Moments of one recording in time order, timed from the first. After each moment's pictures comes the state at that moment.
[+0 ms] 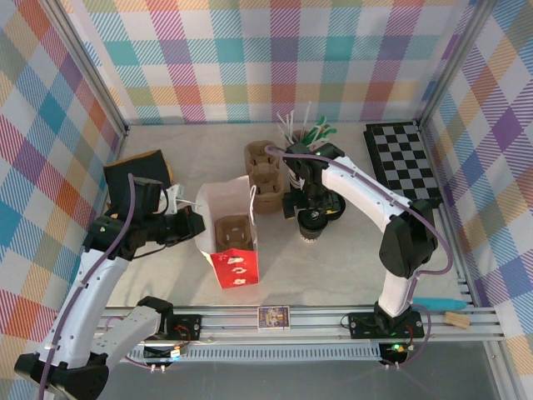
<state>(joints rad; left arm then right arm) -0.27 0.89 1.09 -1.10 0.44 -0.60 0.65 1.81 1.64 -1.33 0.02 0.46</state>
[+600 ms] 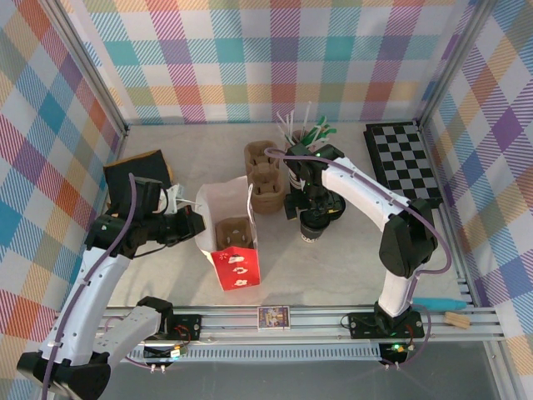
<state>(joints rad) -0.25 0.90 1.08 -1.09 0.46 -0.60 0.64 1.81 1.62 -1.32 0.06 0.43</state>
